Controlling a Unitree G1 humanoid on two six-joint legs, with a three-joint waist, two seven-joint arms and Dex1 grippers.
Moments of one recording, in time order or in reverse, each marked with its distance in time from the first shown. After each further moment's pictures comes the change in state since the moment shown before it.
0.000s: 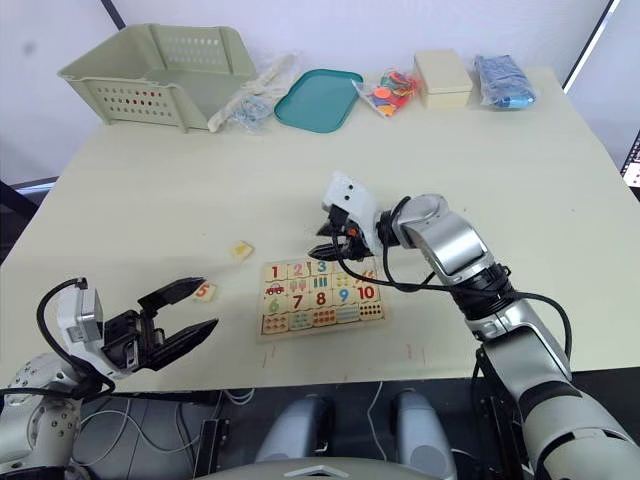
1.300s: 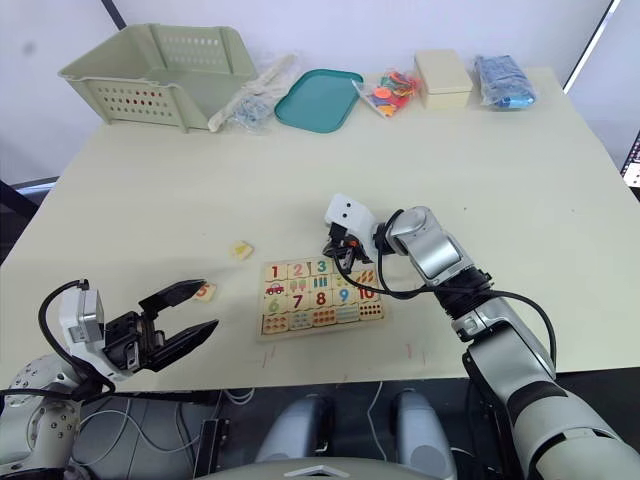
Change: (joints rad) left arm 0.014 -0.001 0.000 -0.002 0.001 0.016 0.012; right arm -0.016 0.074 0.040 0.258 -0.172 -0.204 -0.002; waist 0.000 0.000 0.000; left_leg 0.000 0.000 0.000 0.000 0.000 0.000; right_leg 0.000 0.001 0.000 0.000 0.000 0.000
